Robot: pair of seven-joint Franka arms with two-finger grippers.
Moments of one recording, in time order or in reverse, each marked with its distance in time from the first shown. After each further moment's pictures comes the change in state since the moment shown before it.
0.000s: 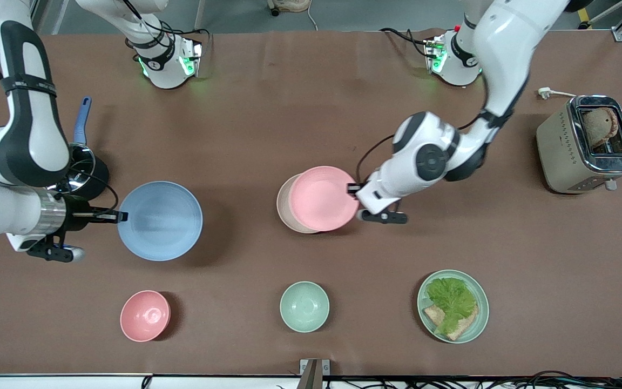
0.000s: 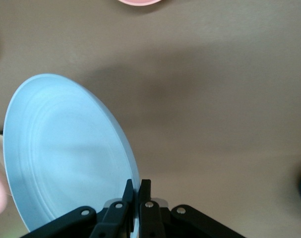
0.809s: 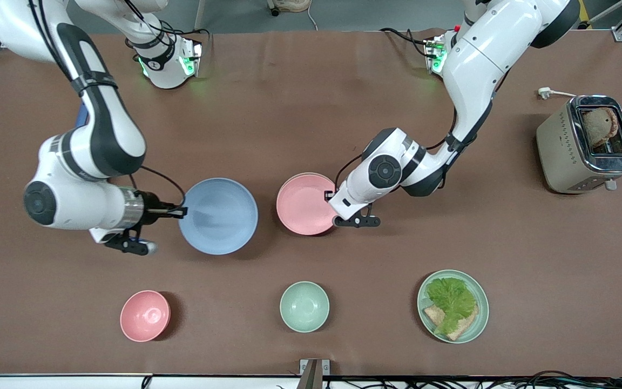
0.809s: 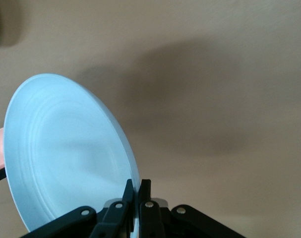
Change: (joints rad) left arm -0.056 0.141 -0.007 0.101 0.186 -0.007 -0.194; right arm 0.037 0.008 0.197 -0.108 -0.004 0.133 0.218
